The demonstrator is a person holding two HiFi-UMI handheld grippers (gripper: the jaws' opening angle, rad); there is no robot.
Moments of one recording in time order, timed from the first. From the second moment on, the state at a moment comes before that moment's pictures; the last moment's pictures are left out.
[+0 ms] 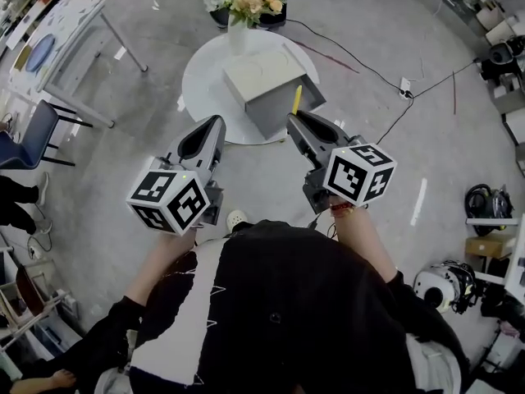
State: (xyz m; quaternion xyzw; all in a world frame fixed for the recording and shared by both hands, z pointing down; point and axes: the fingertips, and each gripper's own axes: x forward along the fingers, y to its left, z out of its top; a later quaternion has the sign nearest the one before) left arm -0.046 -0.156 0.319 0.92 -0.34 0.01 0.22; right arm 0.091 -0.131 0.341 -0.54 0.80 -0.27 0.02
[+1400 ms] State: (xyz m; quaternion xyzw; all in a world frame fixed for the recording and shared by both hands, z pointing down) left arm -0.153 -0.280 0.372 0.86 -0.43 0.01 0.28; right arm 0.093 -0.213 0.582 -0.52 0.68 -0.47 -0.22
